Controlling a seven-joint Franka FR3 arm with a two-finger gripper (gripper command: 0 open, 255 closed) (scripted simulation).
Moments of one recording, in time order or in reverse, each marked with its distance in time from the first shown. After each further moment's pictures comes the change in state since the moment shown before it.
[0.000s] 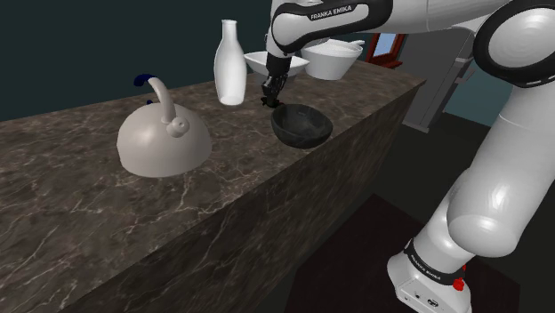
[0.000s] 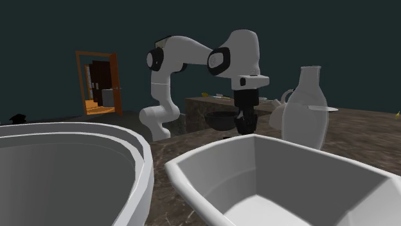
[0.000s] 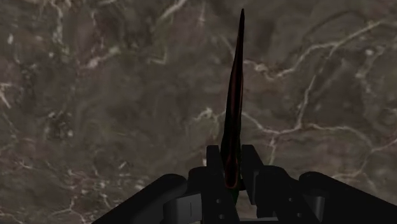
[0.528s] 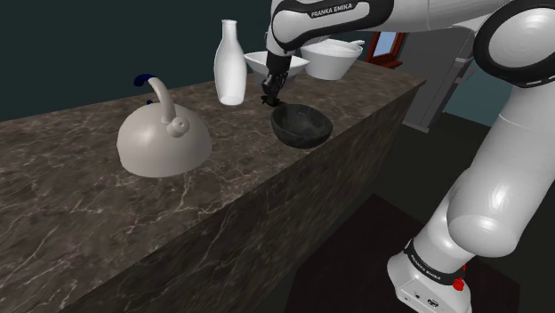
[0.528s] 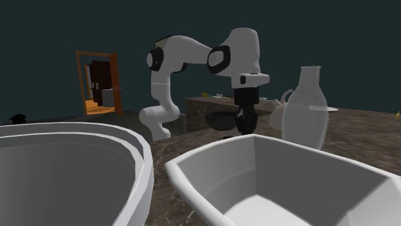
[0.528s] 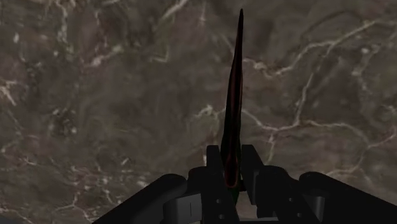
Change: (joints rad) arm 0.000 -0.001 0.000 0.012 0.000 -0.013 -0.001
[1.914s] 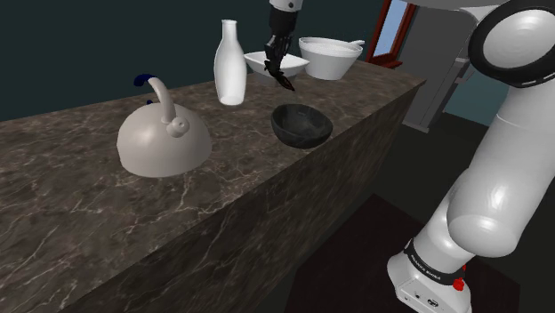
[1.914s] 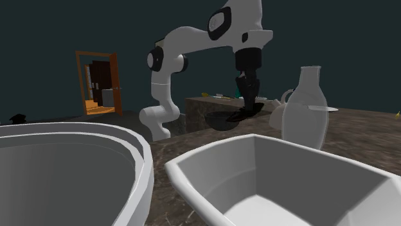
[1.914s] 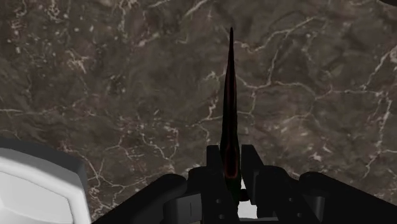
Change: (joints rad) arm 0.001 0.018 0.001 0.304 0.005 -0.286 -0.016
